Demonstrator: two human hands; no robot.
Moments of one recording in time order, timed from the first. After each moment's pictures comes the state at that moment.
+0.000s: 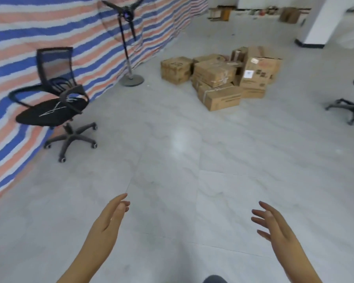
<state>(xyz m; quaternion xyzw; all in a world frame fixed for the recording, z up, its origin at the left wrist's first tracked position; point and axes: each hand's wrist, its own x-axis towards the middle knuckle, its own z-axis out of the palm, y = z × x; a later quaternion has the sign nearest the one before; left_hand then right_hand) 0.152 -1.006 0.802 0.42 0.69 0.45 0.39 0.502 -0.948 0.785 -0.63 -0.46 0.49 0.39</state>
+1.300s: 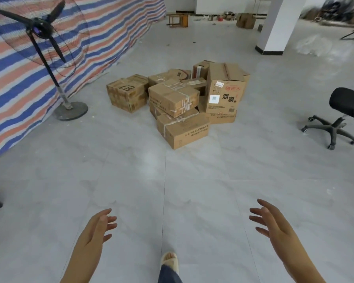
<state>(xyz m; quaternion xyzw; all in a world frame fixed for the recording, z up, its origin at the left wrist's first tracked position) 0.264 -0.272 0.766 0.39 0.67 0.49 0.41 0.636 -0.252 0.773 -0.67 -0.42 0.44 0.43</state>
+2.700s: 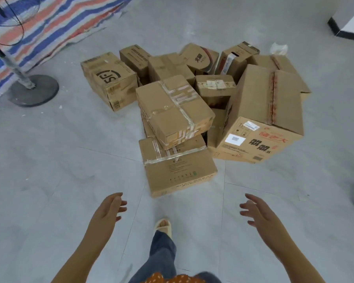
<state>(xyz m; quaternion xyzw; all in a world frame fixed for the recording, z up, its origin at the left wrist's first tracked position) 0.395 0.579 0.703 0.27 0.76 0.38 0.45 0.742 0.663 0.723 -0.69 -0.49 0.49 0.20</state>
